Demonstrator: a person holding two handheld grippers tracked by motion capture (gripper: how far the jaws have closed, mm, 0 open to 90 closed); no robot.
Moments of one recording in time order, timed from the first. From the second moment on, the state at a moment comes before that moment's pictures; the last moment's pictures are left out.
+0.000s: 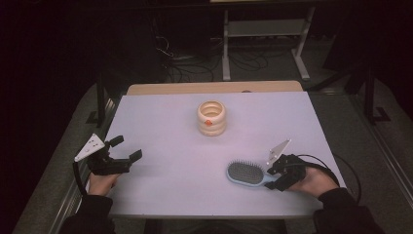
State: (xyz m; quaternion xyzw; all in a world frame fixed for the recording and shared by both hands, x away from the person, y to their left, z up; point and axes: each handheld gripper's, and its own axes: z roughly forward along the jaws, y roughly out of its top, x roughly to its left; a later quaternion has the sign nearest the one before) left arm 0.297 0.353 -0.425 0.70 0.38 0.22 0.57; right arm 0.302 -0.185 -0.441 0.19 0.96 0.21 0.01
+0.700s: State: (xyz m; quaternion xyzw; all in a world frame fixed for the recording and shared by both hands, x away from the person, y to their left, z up) left arm 0.297 0.353 -0.425 0.70 0.37 0.22 0.57; right arm 0.299 -0.183 -0.441 0.17 0.96 0.21 0.03
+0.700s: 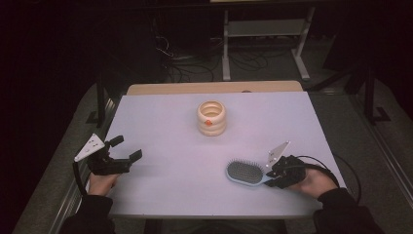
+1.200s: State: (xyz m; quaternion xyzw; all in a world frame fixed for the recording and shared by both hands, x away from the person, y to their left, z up) left arm 0.296 0.353 -0.425 0.70 0.38 0.21 0.57; right arm 0.300 -0.195 -0.424 0.19 0.95 0.25 0.05
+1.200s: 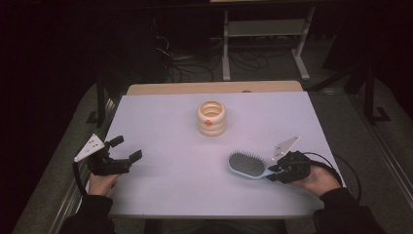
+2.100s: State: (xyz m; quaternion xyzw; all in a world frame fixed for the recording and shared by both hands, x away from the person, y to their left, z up) left arm 0.293 0.354 -0.423 0.69 0.37 0.21 0.58; right arm 0.306 -0.177 -0.357 0.18 0.93 0.30 0.09
